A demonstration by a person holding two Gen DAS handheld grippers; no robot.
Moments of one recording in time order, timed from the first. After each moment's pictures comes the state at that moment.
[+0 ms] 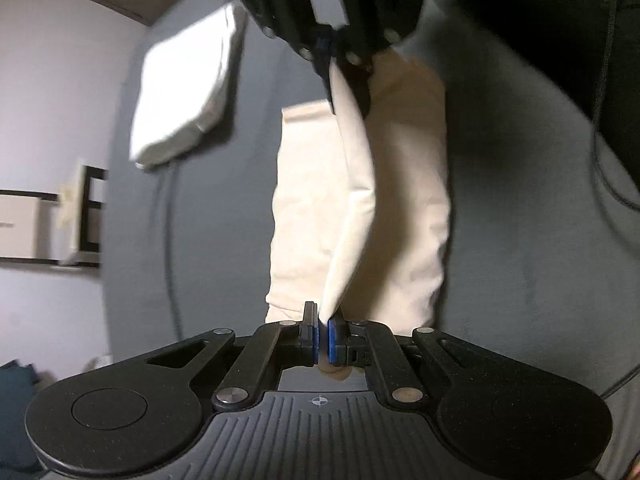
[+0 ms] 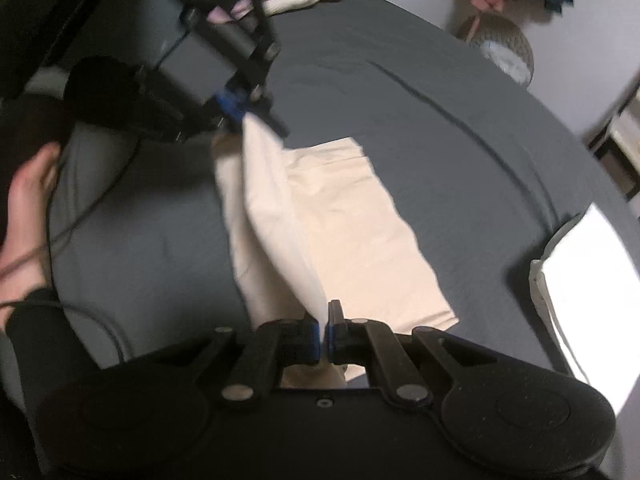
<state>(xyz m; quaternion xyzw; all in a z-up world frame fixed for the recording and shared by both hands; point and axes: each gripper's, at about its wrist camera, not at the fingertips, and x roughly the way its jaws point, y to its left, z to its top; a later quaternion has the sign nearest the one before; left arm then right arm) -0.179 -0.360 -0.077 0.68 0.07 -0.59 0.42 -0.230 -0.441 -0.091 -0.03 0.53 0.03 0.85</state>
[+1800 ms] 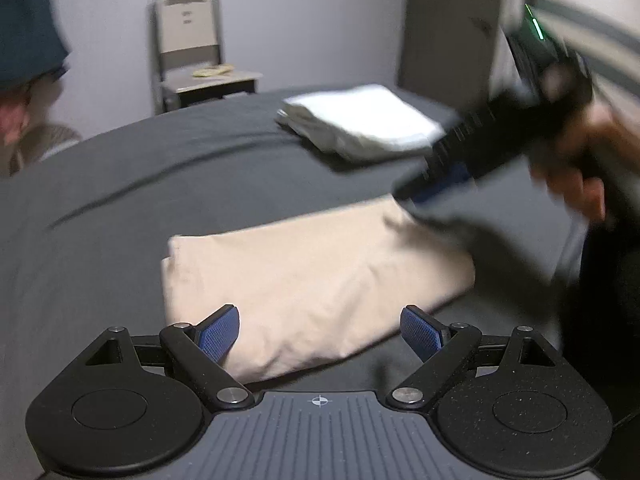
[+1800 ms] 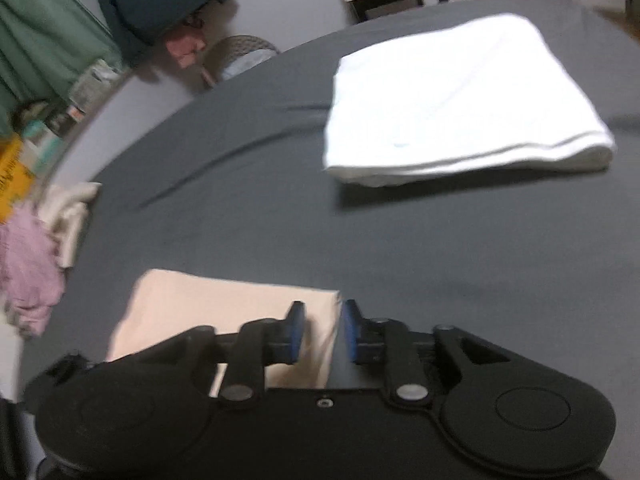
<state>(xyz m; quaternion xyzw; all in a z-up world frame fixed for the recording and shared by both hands) -0.150 -0.289 -0.126 0.16 0.30 -0.57 0.75 -0.303 -0.526 -0.139 0.38 0.36 -0.25 0.82</state>
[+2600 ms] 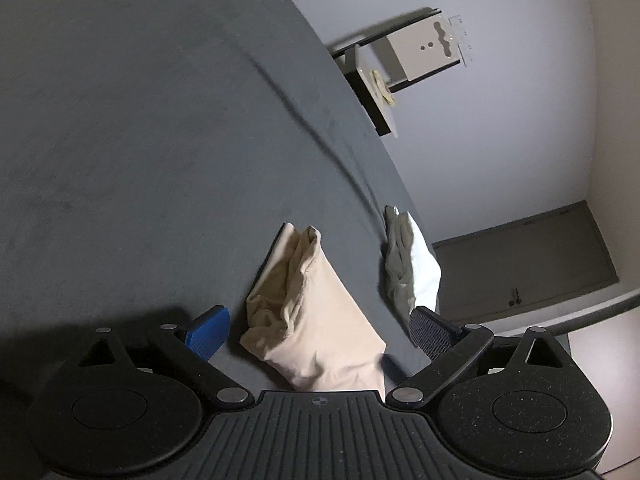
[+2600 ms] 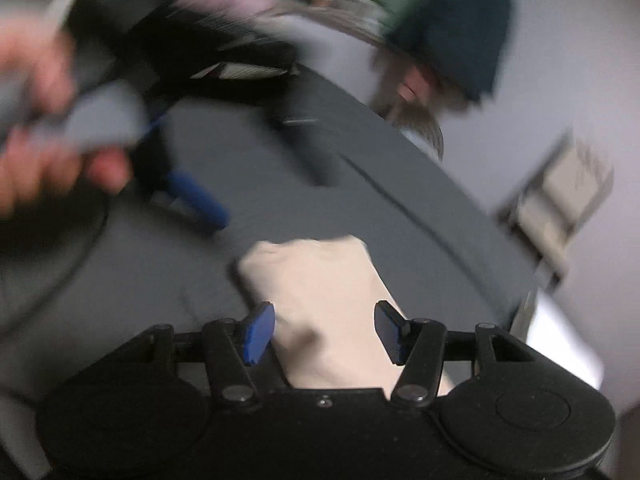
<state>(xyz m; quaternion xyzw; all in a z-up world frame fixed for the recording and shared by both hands) -0.048 -0.207 -0.172 -0.29 0.54 -0.41 0.67 -0.193 -0.269 -0.134 -0.25 0.40 -0.12 0.88</state>
